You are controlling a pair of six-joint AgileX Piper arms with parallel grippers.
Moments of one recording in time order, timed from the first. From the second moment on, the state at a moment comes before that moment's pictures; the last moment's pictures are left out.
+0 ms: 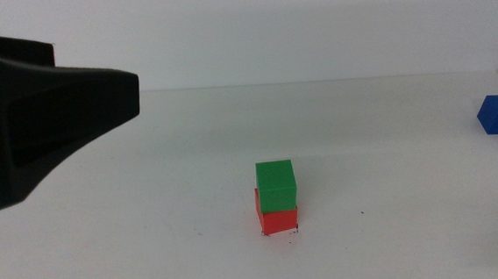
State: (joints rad) left arm -0.79 0.76 -1.14 -0.02 0.83 -0.13; right arm 0.04 0.01 0.00 0.00 0.19 -0.02
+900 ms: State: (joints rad) left arm -0.79 0.76 -1.14 0.12 0.81 -0.27; right arm 0.04 0.63 -0.56 -0.03 0.35 0.18
